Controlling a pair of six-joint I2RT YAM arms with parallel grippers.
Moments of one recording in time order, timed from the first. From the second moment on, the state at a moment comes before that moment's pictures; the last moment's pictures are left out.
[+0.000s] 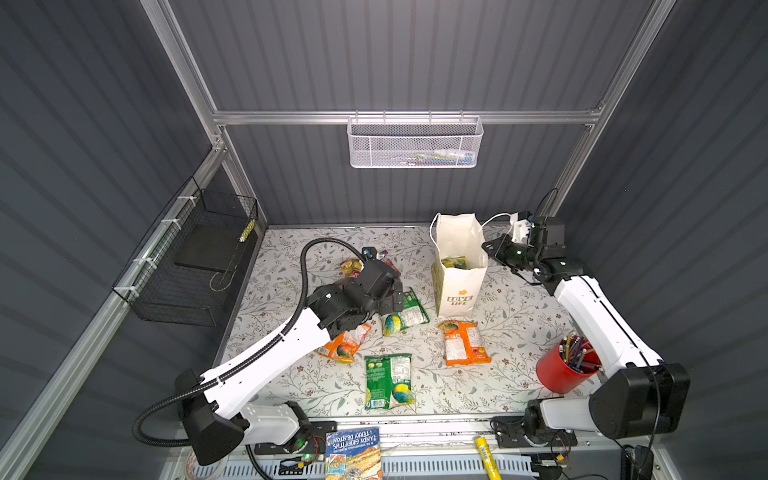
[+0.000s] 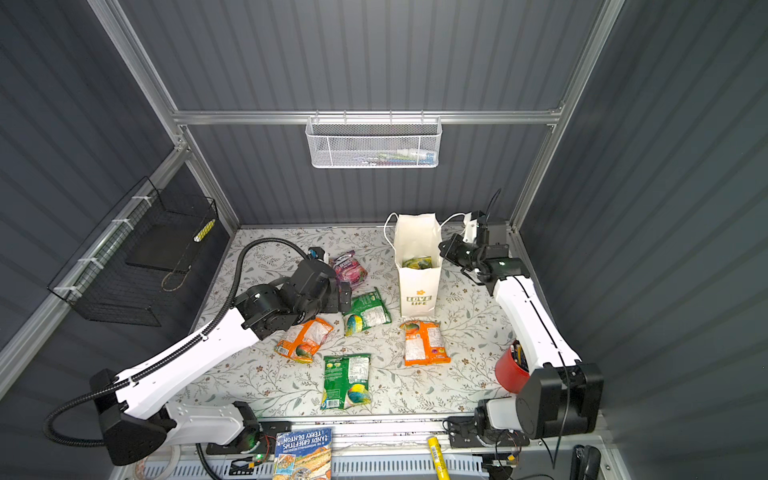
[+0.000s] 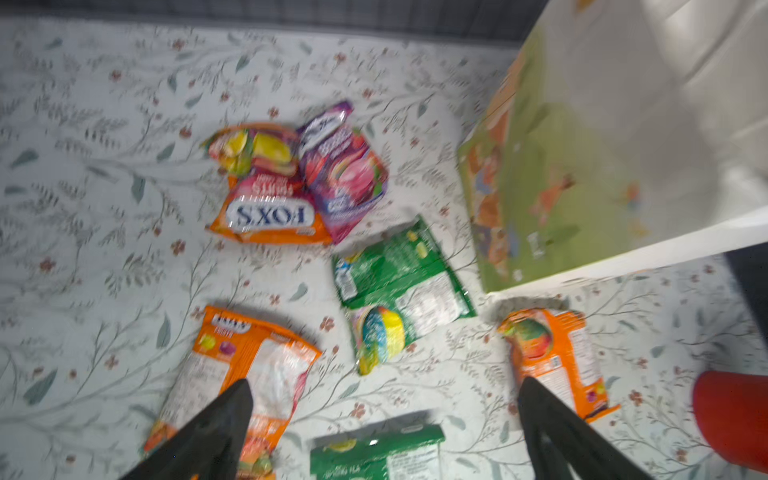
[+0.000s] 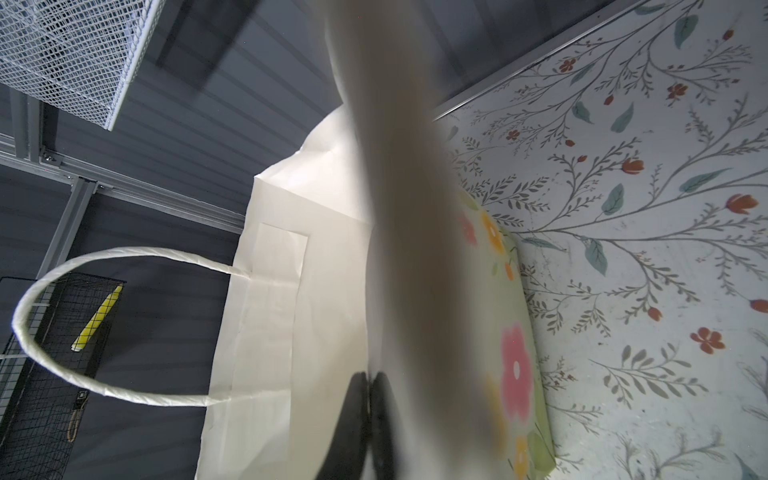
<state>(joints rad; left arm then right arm) -0.89 1.30 1.27 -0.89 -0.39 -0.68 0.09 1.37 1.24 -0.43 -0.40 0.60</state>
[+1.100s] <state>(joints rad) -0.62 1.48 0.90 -0.87 -0.22 -0.95 0.08 1.36 1.21 -0.39 -0.47 0.65</state>
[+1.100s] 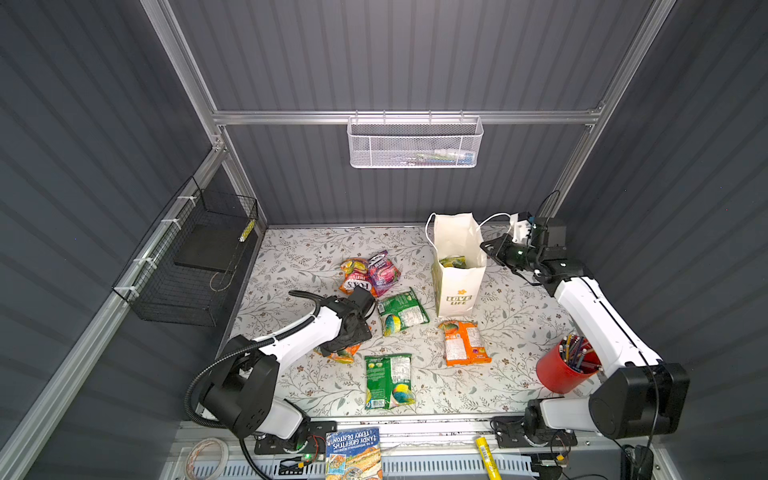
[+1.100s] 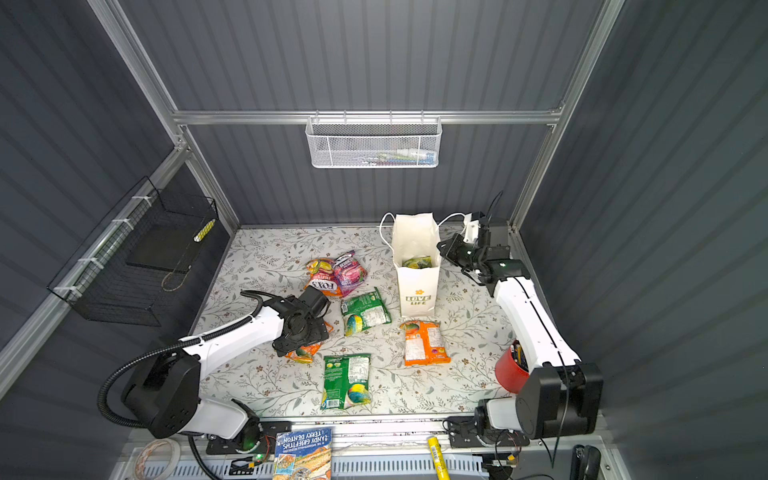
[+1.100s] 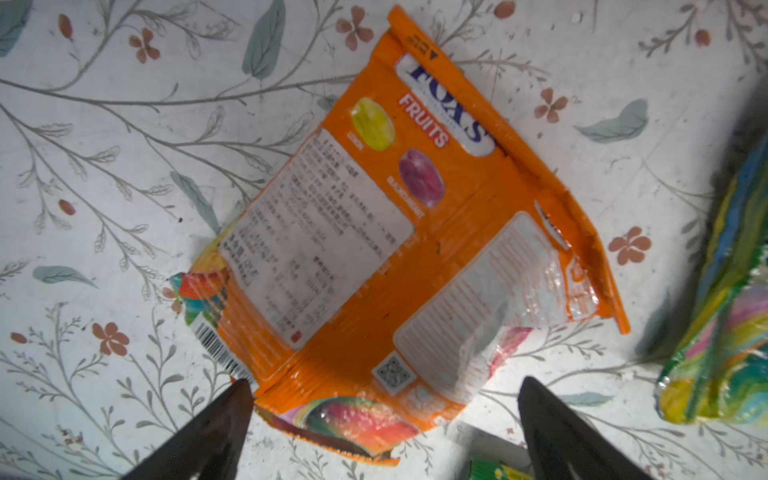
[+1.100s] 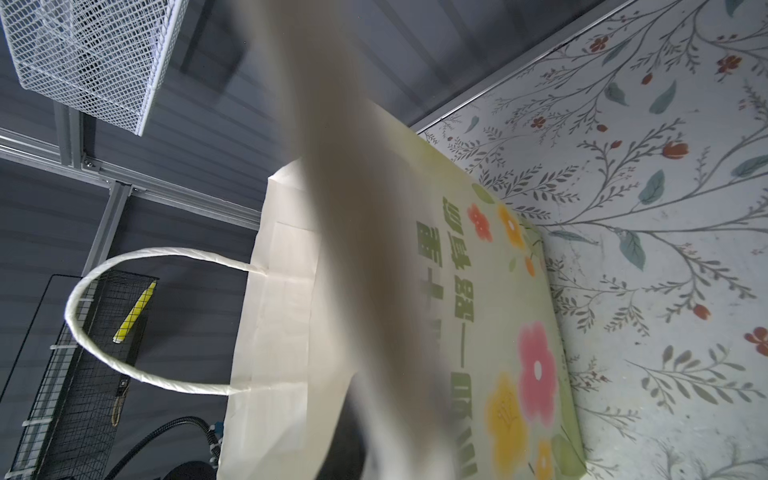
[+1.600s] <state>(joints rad) -0.60 1.59 0.90 -0.81 -0.23 -0.92 0.07 1.33 1.21 -0.40 -0.47 0.65</state>
